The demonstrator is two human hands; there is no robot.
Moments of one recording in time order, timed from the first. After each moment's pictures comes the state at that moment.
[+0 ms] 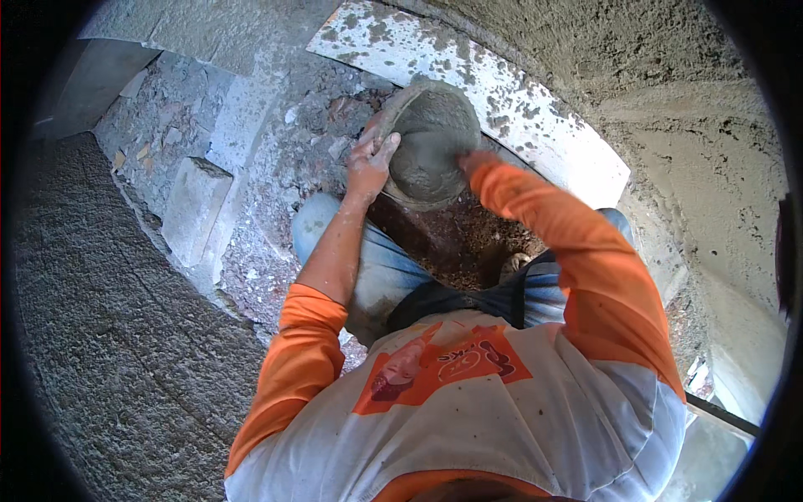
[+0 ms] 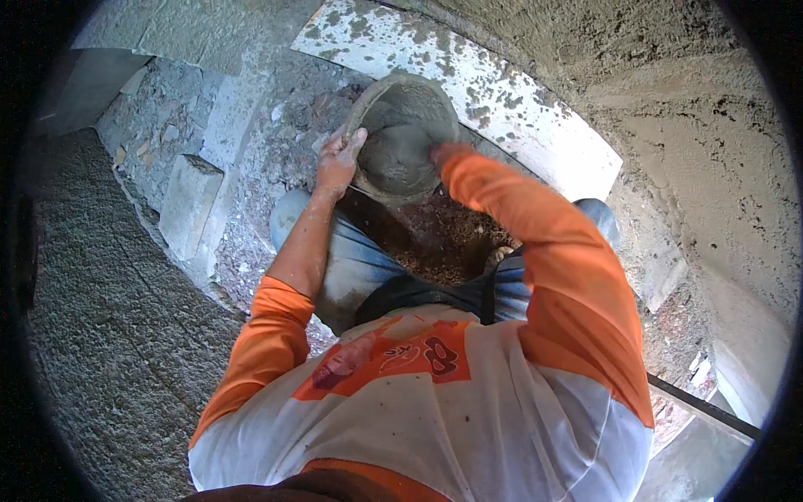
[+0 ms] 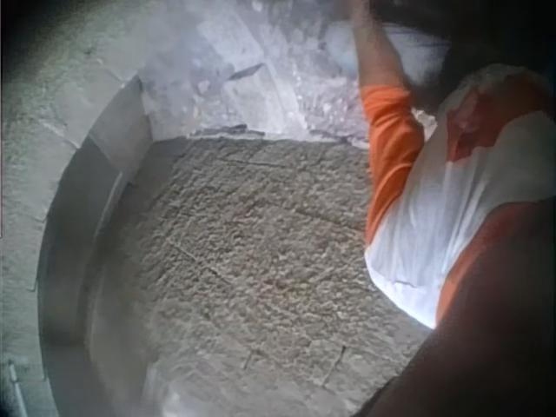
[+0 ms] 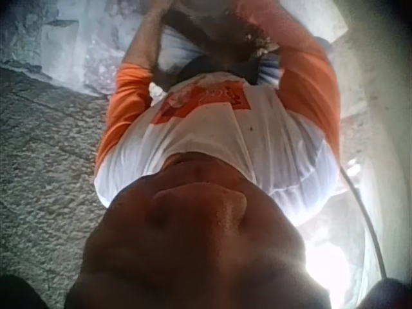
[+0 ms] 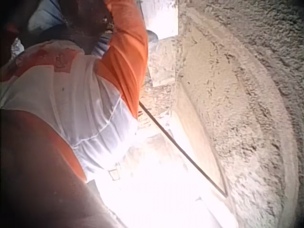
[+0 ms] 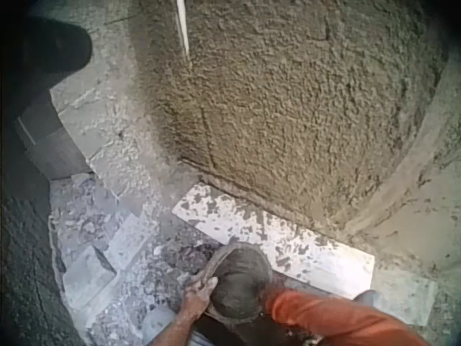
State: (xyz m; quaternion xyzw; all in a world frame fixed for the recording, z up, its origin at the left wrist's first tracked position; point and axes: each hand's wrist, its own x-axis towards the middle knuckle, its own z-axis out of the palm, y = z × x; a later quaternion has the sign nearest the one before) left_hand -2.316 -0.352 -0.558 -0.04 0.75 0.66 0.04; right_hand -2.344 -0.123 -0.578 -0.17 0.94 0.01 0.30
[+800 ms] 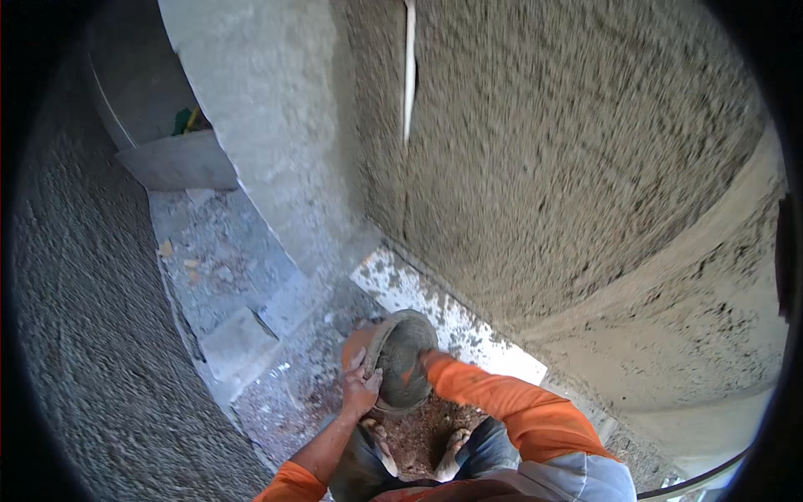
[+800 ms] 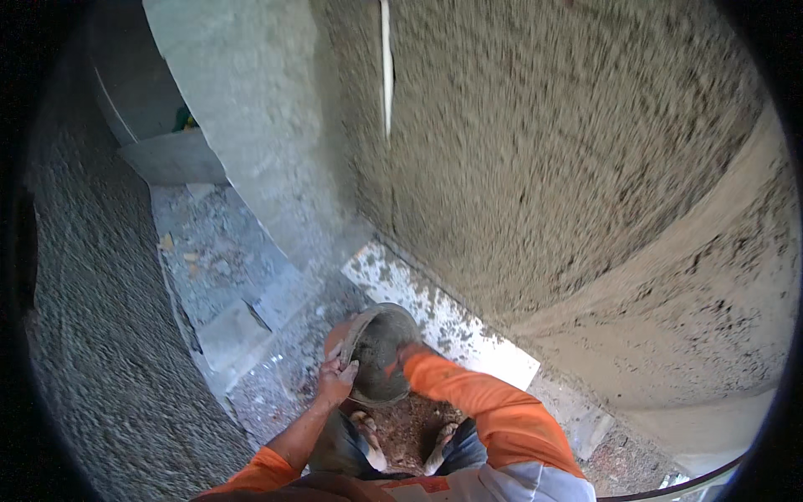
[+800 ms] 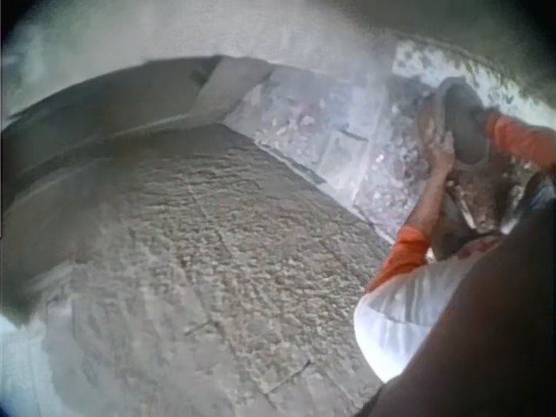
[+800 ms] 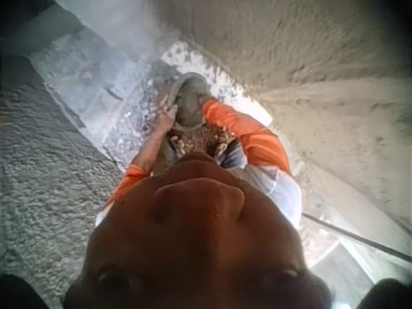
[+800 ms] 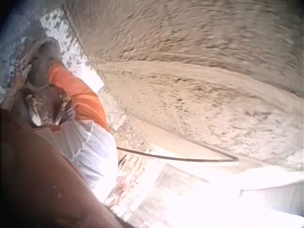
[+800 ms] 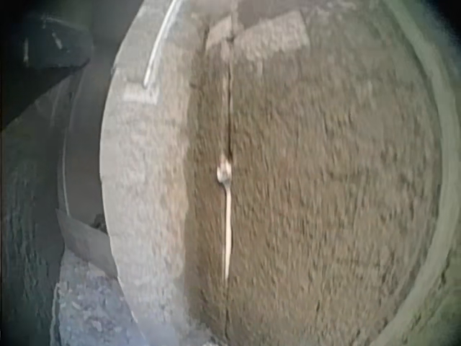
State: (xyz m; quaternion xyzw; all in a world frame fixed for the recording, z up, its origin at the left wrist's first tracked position) left_hand -2.251 -0.382 -0.271 -0.06 0.84 0.53 -0.09; right_hand -2.352 -0.187 -0.342 -0.27 0.88 -0.02 0.39
